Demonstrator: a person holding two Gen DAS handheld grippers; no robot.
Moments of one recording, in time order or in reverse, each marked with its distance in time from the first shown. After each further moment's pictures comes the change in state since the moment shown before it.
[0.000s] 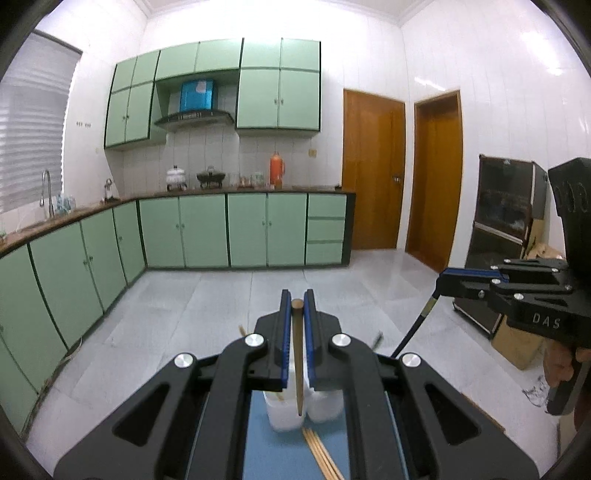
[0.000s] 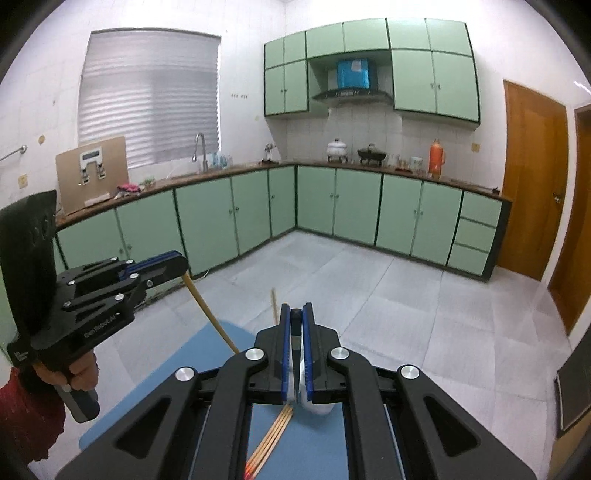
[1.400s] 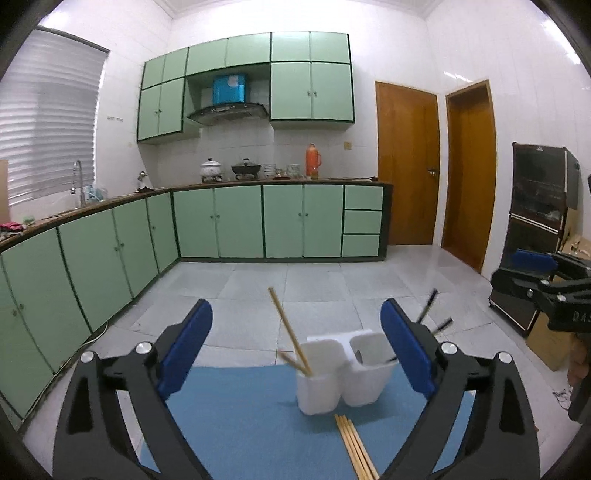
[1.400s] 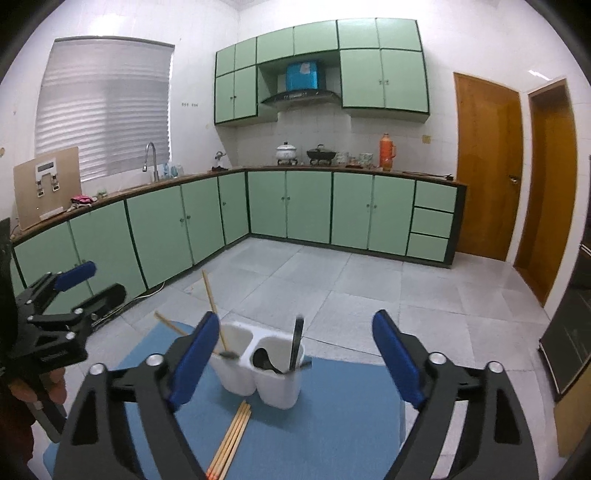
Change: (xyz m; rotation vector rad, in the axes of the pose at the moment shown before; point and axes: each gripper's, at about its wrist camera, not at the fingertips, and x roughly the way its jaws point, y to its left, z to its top) left arm 0.009 0.018 -0.077 -0.019 0.018 0.151; right arm 0.024 -0.037 -0.086 0.094 -0.045 -0.175
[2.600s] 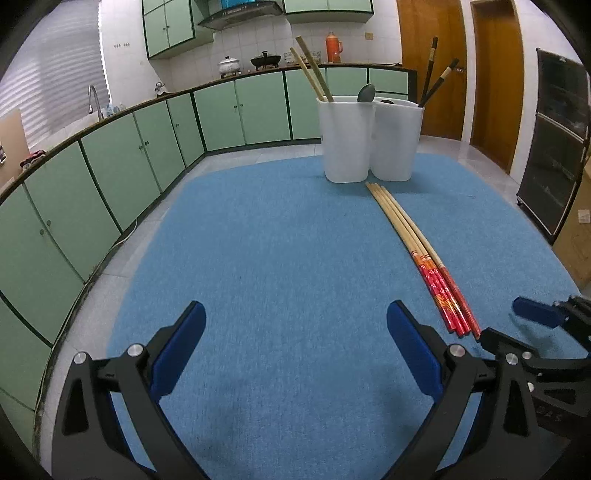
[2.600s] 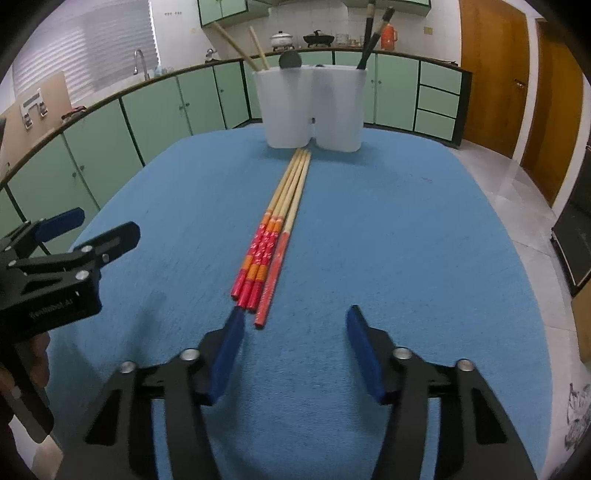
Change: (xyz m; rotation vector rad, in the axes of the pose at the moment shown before) left arm -0.043 0.013 -0.212 0.038 0.425 0.123; right arm 0.004 0.101 -0.259 0.071 0.433 0.003
